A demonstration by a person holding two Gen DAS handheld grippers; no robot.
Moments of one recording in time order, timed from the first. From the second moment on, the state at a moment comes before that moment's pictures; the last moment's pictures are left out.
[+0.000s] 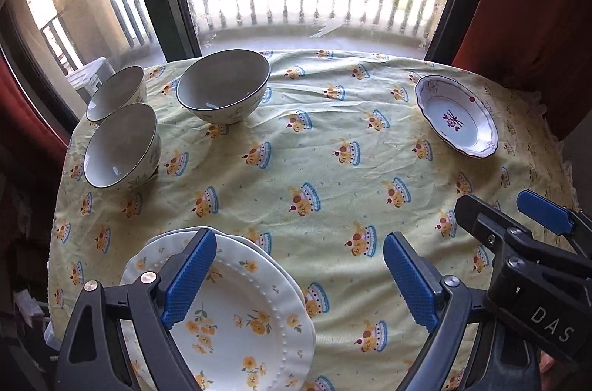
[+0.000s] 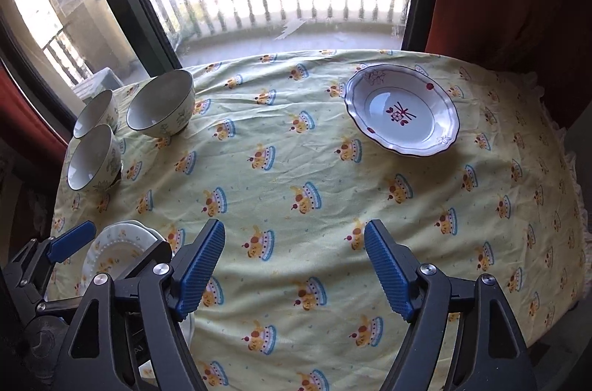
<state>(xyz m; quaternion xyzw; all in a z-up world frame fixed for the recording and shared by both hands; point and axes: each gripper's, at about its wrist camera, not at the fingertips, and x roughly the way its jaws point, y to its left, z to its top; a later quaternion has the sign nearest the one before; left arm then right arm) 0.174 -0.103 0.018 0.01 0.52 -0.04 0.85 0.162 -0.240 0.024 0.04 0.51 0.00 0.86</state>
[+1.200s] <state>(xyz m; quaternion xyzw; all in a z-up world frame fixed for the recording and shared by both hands) 0.341 -0.309 -0.053 0.01 0.50 -0.01 0.87 0.330 -0.441 -0.049 0.06 0.48 -0.01 0.88</state>
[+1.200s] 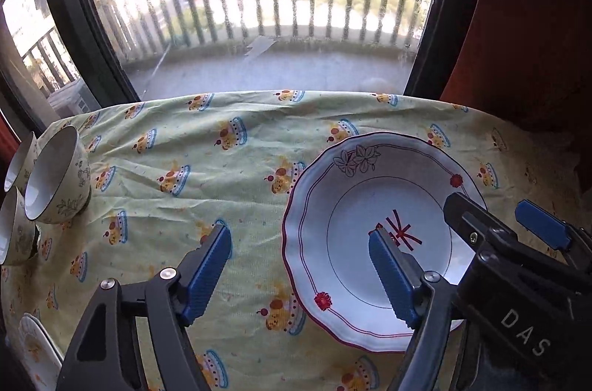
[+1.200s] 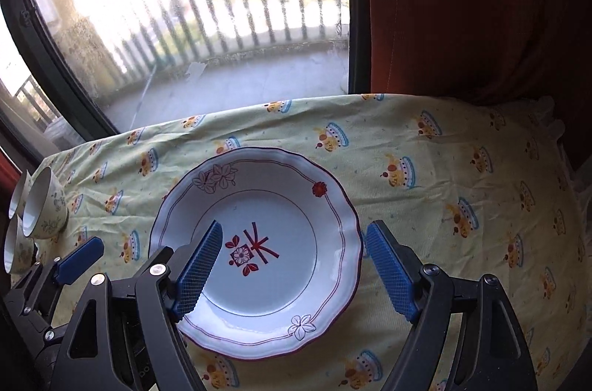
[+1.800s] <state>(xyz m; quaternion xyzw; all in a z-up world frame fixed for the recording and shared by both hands) 0.365 -0.324 -0.100 0.00 0.55 -0.04 0.83 0.365 -0.458 -0.100 0.07 0.53 -0.04 0.84</state>
